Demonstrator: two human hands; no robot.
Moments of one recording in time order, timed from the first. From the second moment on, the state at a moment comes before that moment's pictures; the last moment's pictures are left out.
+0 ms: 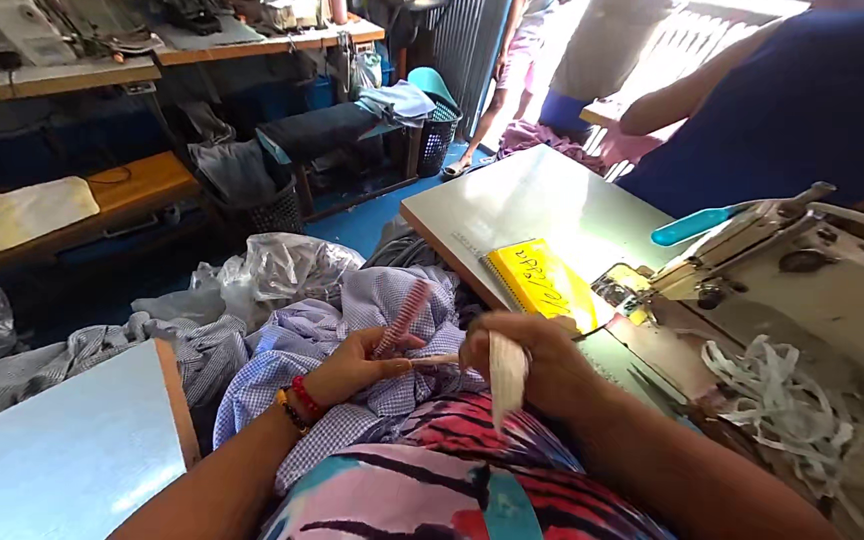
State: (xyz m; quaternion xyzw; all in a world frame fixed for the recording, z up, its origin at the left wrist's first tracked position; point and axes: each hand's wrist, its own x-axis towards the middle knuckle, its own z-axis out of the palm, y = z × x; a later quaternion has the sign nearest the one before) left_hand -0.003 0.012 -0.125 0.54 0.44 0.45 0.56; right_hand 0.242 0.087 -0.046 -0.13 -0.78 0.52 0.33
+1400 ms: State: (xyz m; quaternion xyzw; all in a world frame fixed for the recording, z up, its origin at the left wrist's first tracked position) left_hand 0.005 0.002 -0.120 0.12 0.48 0.67 0.55; right_hand 0.138 0.098 -0.101 -0.41 -0.70 0.57 0.09
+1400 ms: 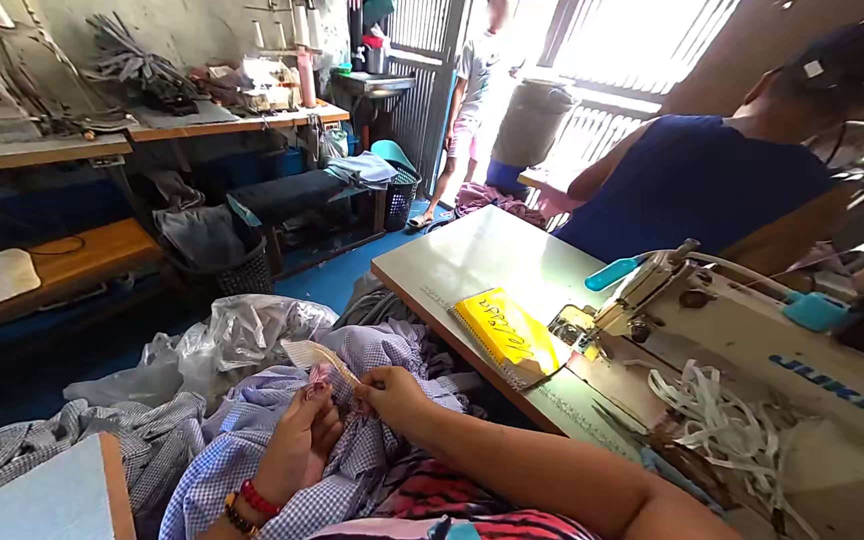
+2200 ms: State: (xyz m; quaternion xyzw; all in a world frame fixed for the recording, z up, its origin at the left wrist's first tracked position) left_hand -0.048 0.047 -0.077 0.58 0.42 0.47 0.51; right_hand 0.155 0.100 -0.112 -0.29 -0.75 0.59 0.11
